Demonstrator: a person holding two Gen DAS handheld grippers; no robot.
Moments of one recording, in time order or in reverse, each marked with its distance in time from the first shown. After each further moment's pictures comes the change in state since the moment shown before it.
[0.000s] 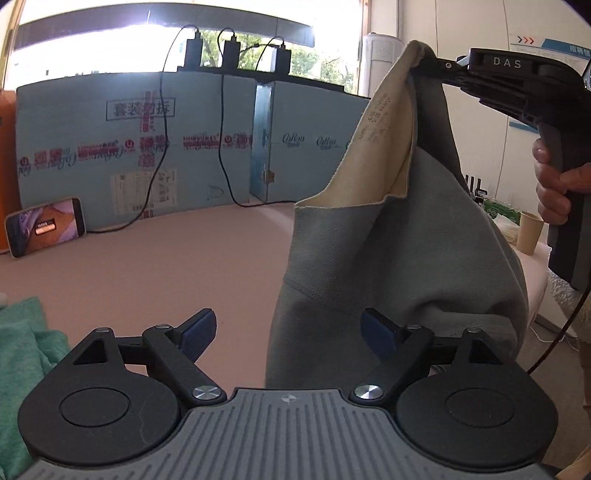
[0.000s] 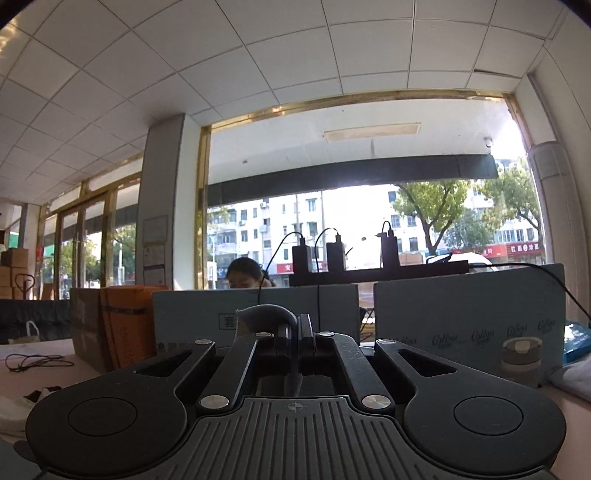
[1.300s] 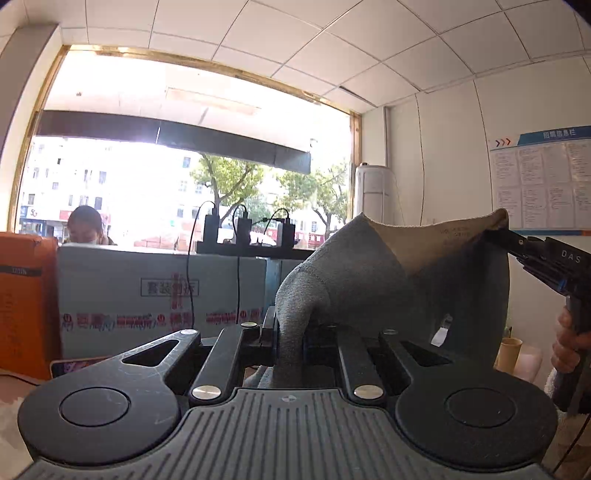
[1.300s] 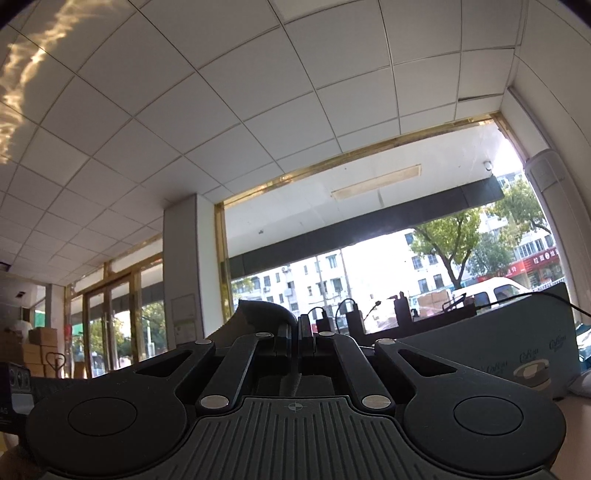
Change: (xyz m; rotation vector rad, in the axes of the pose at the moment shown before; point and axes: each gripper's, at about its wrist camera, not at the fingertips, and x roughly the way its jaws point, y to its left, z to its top) left arm -0.156 0.012 0.089 0.052 -0.490 0.012; right arm -0.116 -0.015 0.045 0.127 -0.246 0.113
